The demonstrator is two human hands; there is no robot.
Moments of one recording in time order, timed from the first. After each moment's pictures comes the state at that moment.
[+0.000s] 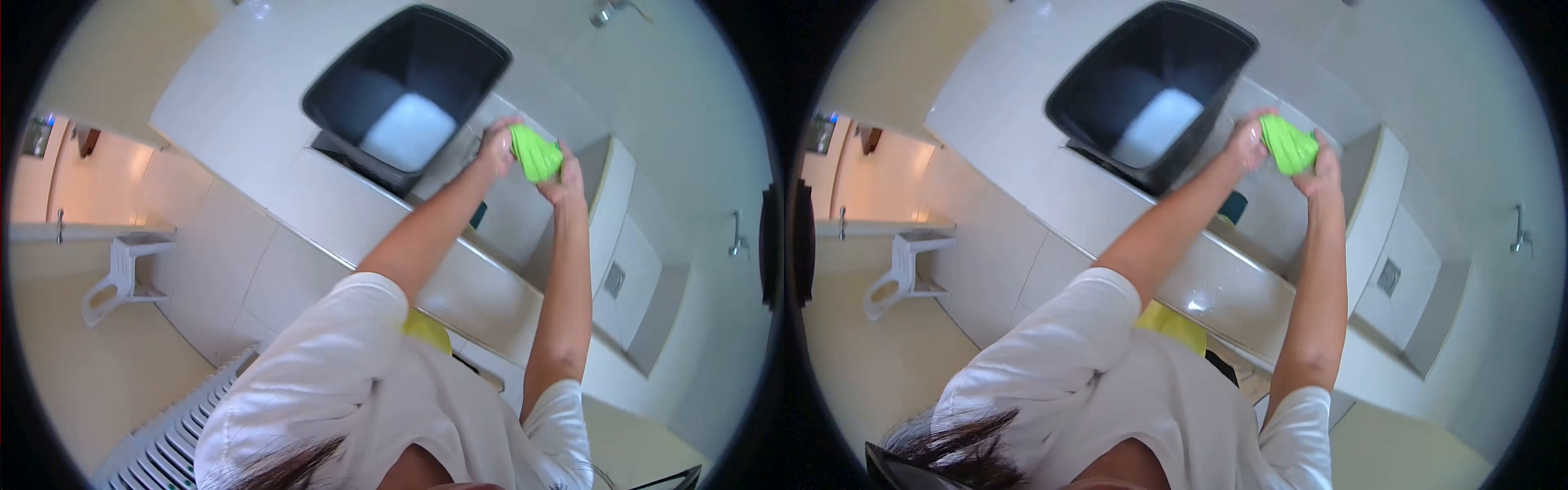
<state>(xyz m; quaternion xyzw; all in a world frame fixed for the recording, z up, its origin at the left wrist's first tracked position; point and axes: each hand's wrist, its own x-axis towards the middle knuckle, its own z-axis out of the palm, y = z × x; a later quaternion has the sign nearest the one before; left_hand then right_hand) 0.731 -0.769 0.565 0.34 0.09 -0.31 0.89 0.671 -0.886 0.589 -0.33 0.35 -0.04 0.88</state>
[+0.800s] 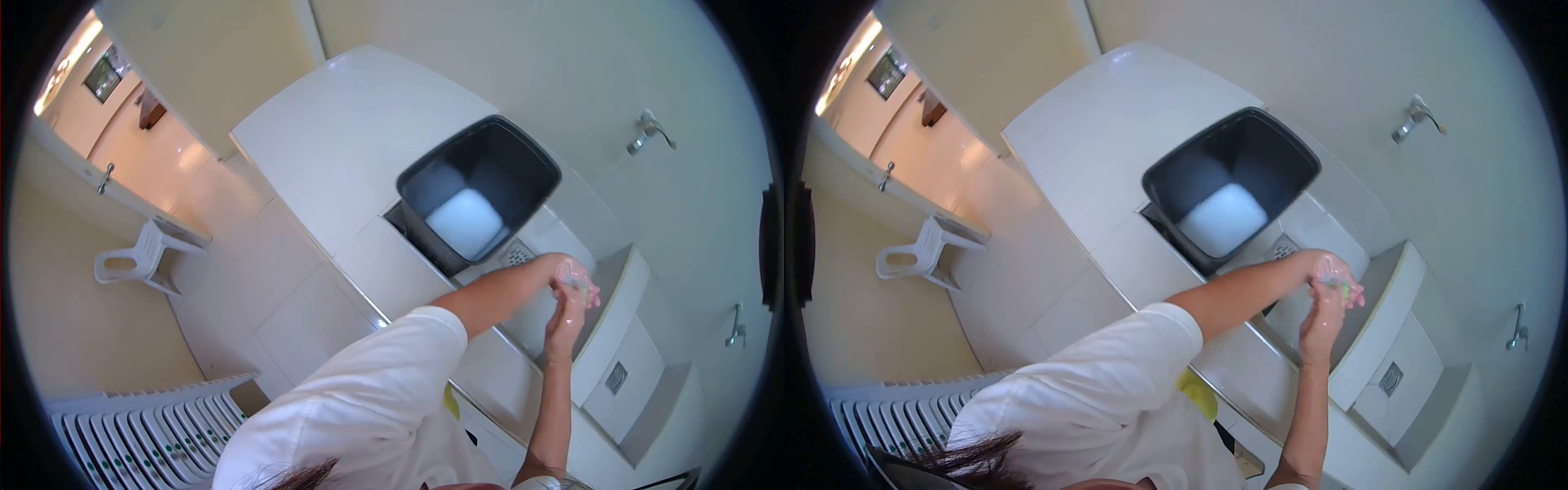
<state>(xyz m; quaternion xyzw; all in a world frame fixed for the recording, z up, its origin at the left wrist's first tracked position) 0.721 -0.809 0.581 0.30 -0.24 -0.76 0.52 0.570 -0.798 0.630 -0.87 -0.05 -0.31 0.37</state>
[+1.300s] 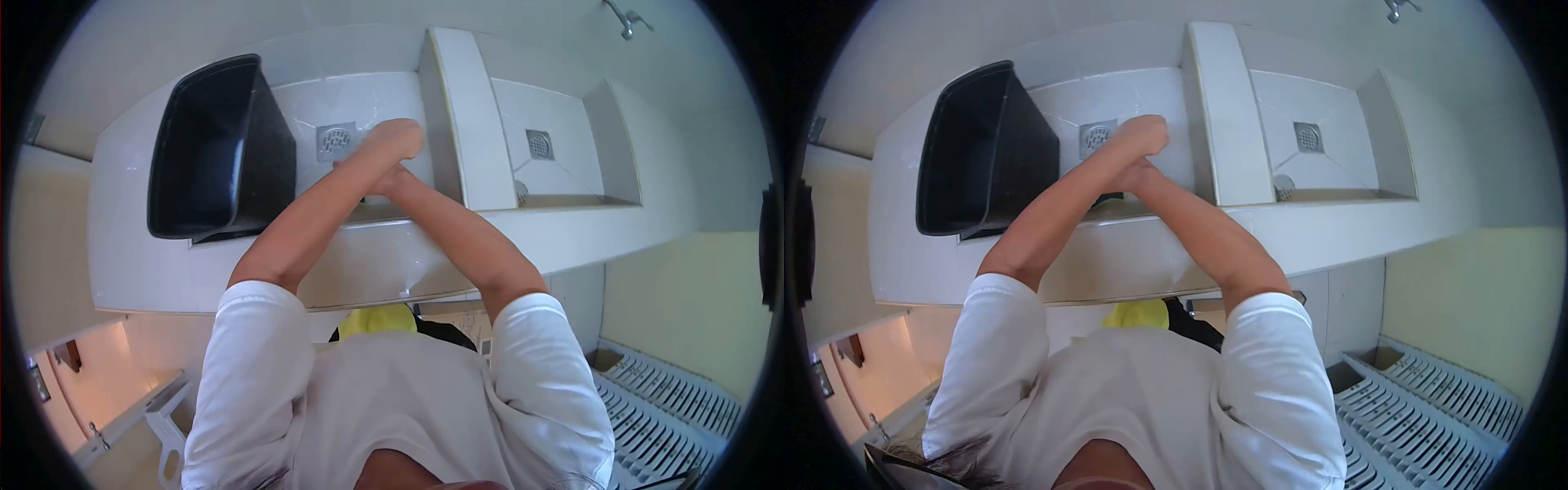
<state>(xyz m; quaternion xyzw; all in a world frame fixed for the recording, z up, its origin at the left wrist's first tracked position) 0.641 -0.835 0.608 0.78 -0.56 -0.27 0.05 0.588 -0.820 0.551 -0.94 -0.04 -0.21 0.27</state>
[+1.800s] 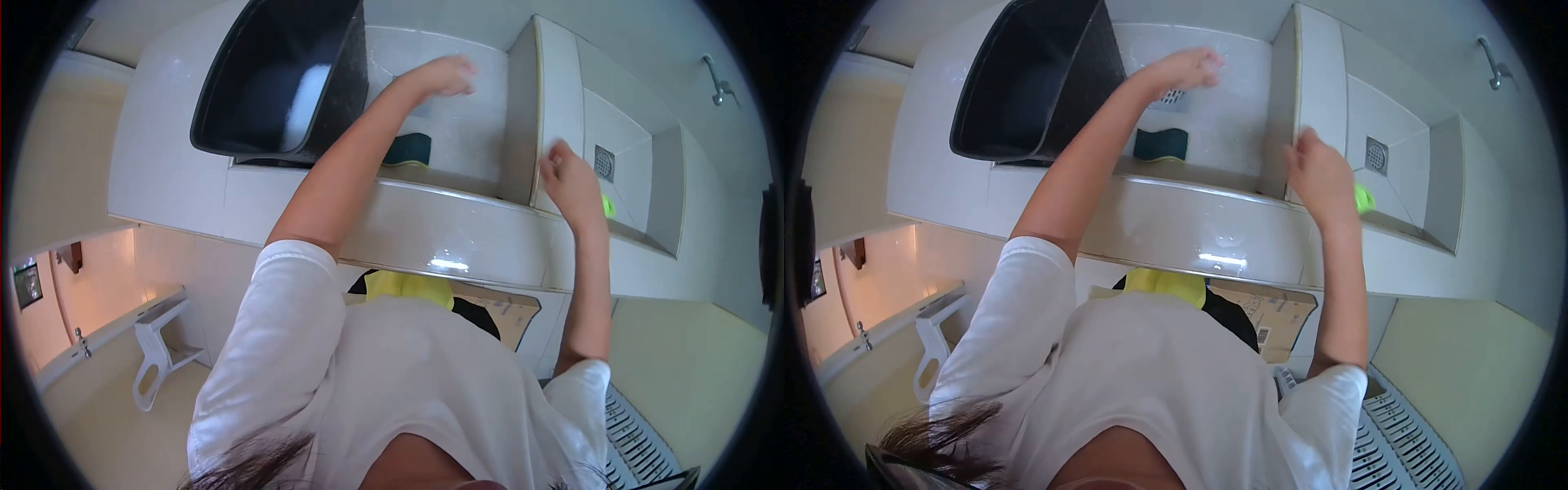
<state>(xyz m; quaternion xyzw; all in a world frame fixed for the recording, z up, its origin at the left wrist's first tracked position) 0.723 -0.787 0.594 0.73 -0.43 -0.36 0.38 0.468 -0.867 0.680 -0.95 0.29 -0.04 0.15</state>
